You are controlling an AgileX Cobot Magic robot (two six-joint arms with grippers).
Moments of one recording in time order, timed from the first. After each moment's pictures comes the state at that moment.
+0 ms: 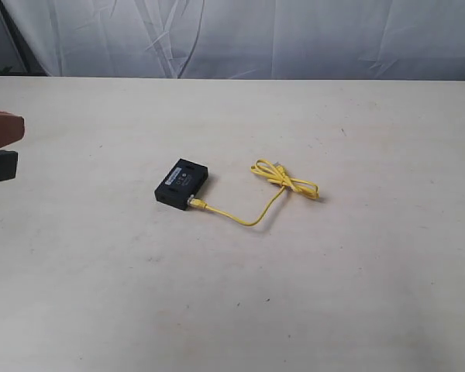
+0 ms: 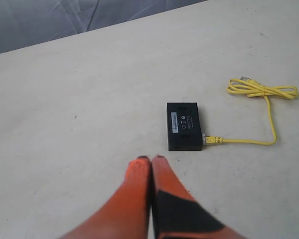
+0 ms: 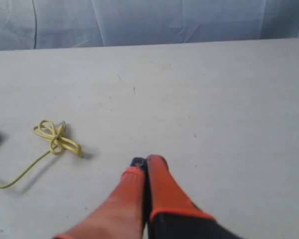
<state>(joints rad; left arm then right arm) -0.20 0.87 -0.65 -0.47 0.48 0.53 0.17 0.44 -0.48 -0.14 0.60 0.25</state>
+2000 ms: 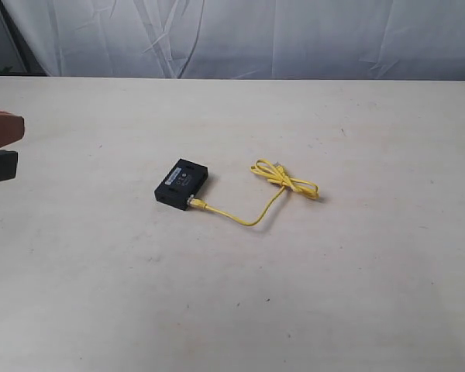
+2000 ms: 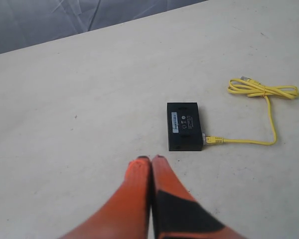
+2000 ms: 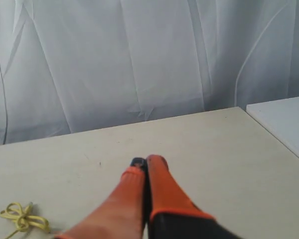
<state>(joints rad) -0.20 0.87 -0.64 -0.47 0.48 0.53 -0.05 0.00 -0.38 -0.10 0.60 0.21</state>
